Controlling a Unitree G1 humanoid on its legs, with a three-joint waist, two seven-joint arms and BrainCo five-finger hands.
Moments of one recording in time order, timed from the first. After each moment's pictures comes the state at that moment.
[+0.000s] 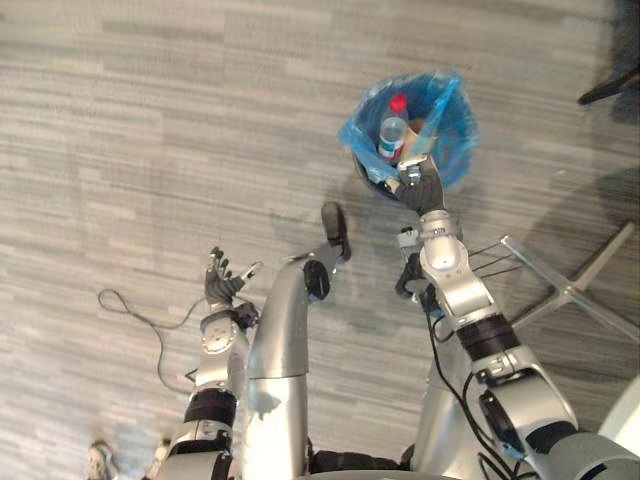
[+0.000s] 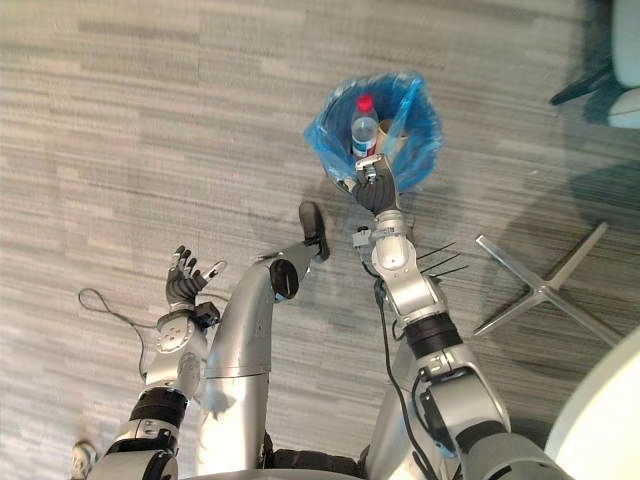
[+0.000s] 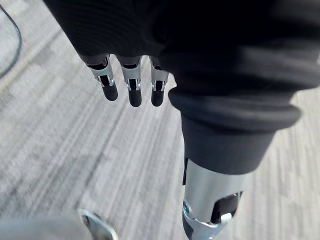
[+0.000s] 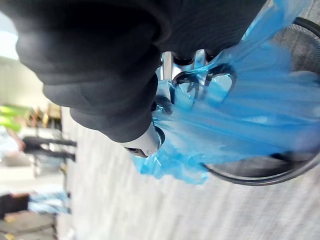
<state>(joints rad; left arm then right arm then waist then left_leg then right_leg) -0.23 0.02 0.11 0.54 -0.22 -0.18 0.19 -0.40 -0.11 0.19 0.14 0.09 -0.14 -0.25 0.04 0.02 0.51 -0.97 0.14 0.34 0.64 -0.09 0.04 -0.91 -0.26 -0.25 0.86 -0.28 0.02</state>
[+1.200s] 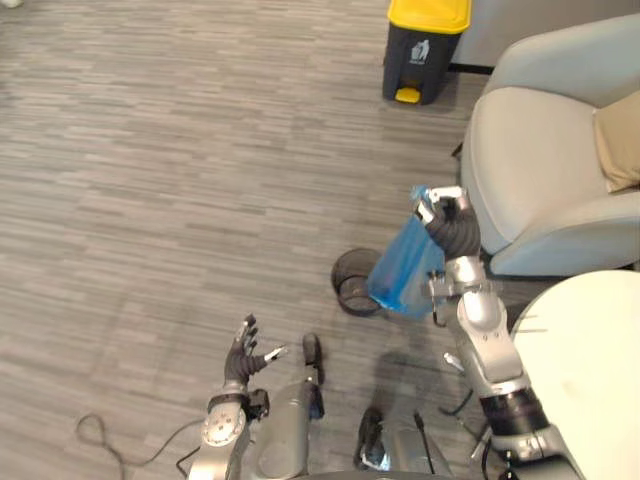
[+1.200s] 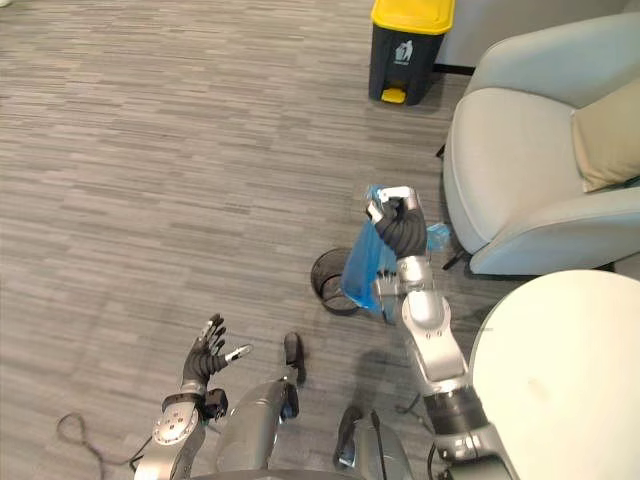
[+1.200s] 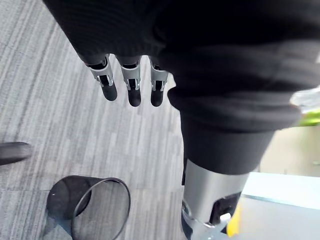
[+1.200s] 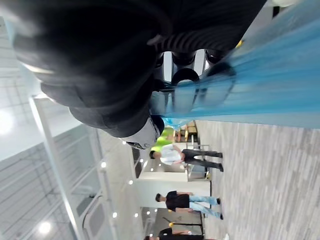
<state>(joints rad) 0.22 0.09 -0.07 0.22 -0.12 -0.17 0.11 -0.30 -0.25 0.13 -0.05 0.19 -0.23 -0.15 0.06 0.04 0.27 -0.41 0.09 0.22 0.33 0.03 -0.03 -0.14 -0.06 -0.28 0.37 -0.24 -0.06</state>
